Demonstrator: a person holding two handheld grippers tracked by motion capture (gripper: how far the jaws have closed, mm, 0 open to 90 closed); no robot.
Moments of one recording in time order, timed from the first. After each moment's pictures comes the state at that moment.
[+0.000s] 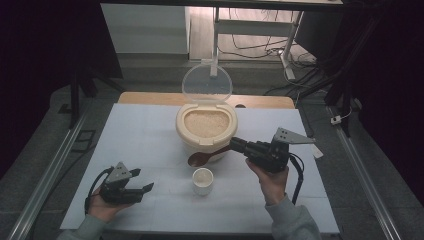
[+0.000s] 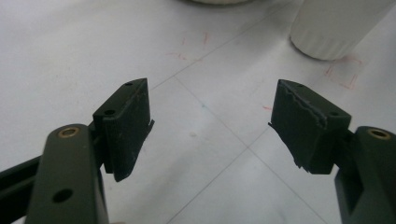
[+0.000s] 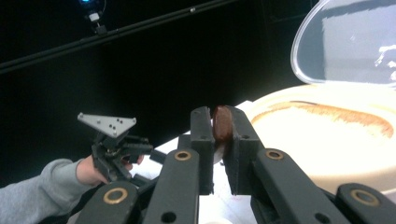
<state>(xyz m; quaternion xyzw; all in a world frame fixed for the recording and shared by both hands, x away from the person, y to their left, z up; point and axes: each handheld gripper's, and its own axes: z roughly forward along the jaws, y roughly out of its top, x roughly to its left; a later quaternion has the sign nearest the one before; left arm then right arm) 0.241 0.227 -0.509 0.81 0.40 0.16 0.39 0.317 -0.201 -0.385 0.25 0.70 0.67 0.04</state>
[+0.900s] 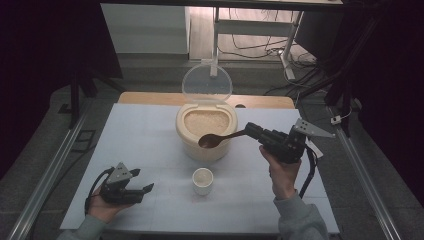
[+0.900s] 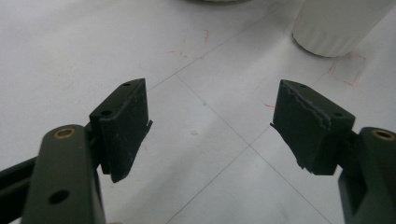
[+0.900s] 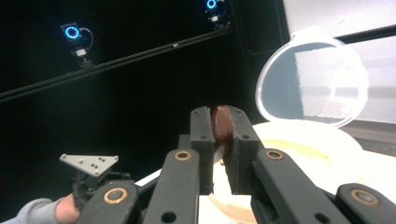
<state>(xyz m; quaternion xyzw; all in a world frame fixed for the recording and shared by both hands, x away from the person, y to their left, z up) 0.242 0.225 -0.508 0.81 0.40 0.17 0.39 0.328 -0.228 -0.364 0.27 0.65 0.70 0.08</state>
